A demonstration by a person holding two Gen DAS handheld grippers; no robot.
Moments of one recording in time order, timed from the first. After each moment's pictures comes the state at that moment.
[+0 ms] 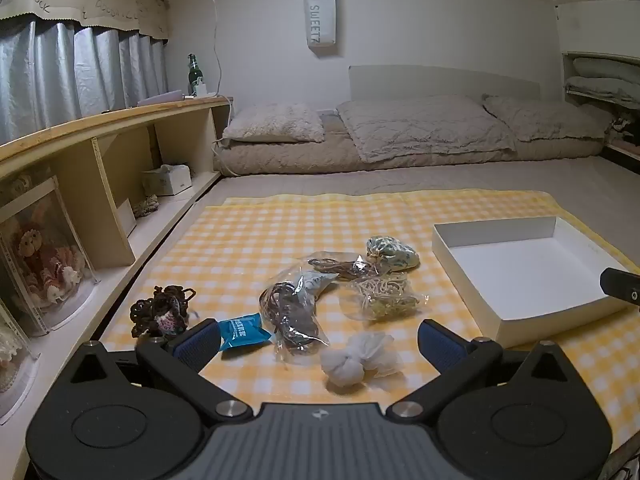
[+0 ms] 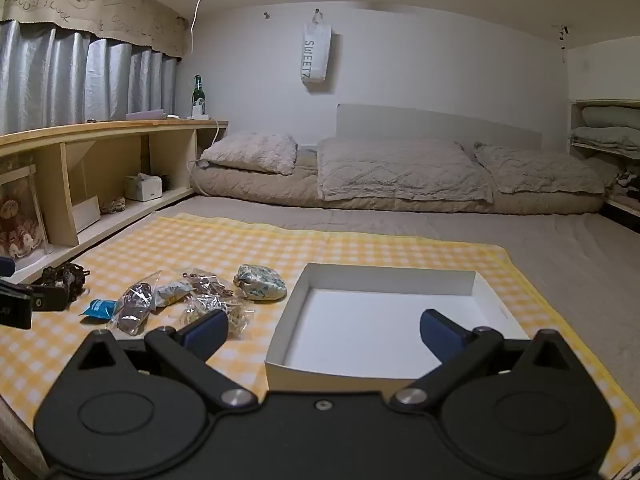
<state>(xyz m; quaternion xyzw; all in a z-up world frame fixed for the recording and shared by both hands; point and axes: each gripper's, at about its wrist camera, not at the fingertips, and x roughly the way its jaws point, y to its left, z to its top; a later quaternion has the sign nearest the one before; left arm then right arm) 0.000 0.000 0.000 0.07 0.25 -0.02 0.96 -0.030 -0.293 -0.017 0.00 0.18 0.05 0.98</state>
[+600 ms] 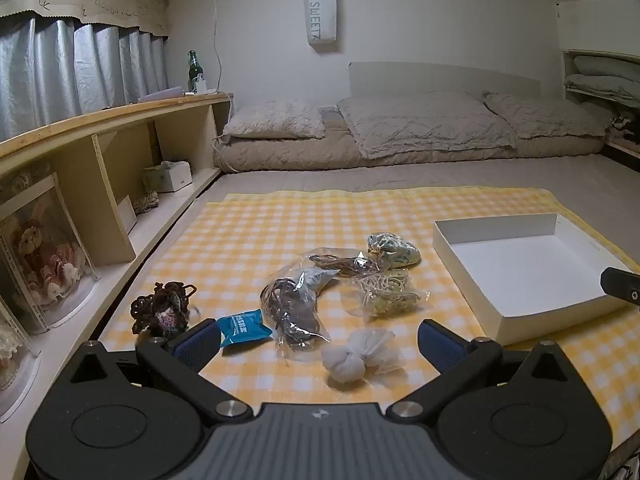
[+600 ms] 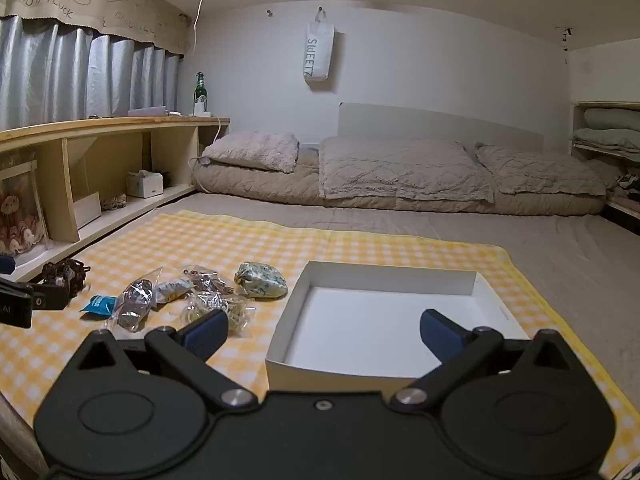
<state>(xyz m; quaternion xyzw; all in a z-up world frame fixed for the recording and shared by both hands) -0.002 0.005 -0.010 0.07 0.26 -0.02 0.96 -0.032 -0.290 -0.019 0.00 0.18 0.05 0.98</state>
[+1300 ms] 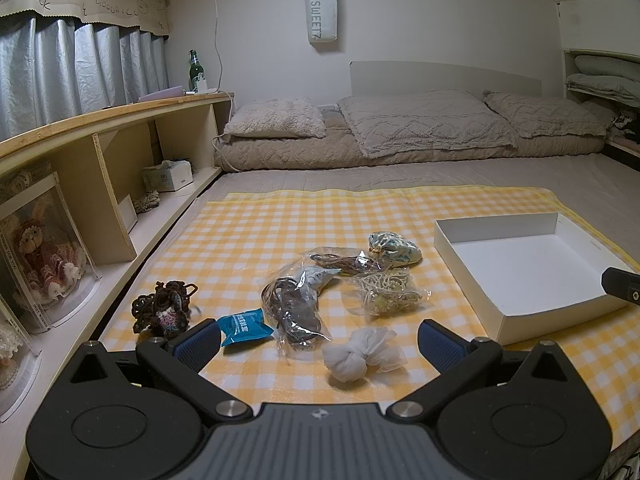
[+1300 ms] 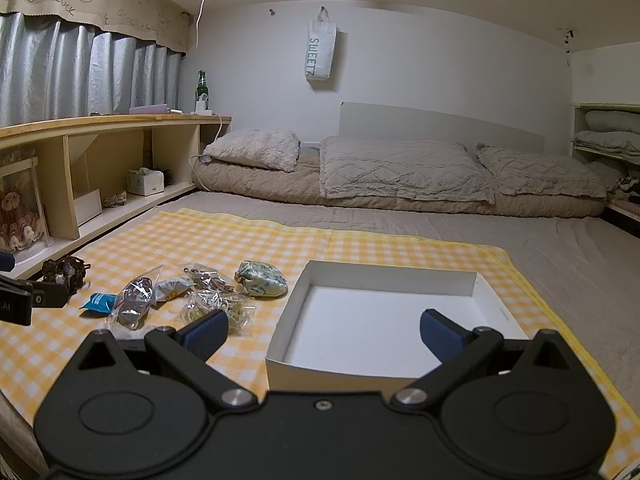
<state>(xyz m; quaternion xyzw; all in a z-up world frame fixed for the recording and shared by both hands) 0.001 0.002 -0.004 0.08 0.26 -0.02 0.96 -0.032 -0.289 -0.018 0.00 0.18 0.05 0.98</state>
